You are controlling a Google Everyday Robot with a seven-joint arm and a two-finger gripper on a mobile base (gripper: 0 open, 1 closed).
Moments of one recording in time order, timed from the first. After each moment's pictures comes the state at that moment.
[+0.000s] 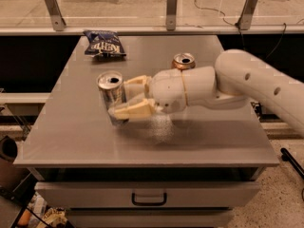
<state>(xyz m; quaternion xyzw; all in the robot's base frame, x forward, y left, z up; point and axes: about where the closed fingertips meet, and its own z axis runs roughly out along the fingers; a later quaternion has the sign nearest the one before) 0.489 0.065 0.906 -0.59 0.50 0.41 0.49</state>
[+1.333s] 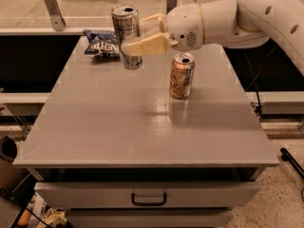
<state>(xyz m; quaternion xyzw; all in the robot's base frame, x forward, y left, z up) 0.573 0.027 1.013 -0.57 0.53 0.38 0.50</state>
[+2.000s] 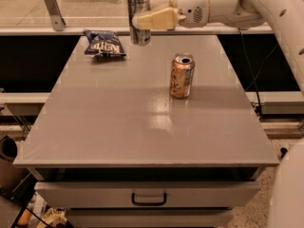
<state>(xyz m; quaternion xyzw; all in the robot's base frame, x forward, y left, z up) 0.646 0.003 1.039 -0.54 0.54 0.40 0.51</state>
